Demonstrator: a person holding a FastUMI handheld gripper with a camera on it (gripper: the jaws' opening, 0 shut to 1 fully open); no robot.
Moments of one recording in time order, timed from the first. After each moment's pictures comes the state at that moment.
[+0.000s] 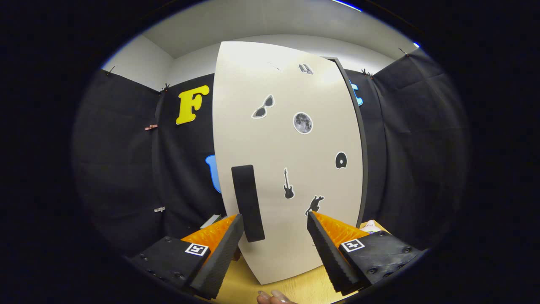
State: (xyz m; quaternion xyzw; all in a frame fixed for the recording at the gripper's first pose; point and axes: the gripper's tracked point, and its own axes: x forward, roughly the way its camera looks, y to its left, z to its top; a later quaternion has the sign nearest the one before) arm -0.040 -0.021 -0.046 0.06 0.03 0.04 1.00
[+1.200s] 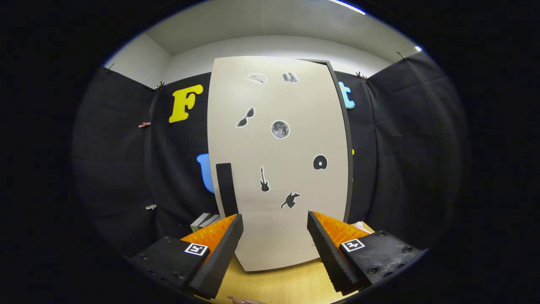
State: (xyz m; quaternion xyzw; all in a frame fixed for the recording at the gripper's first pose) arm -0.046 -0.042 -0.043 0.05 0.02 0.02 1.00
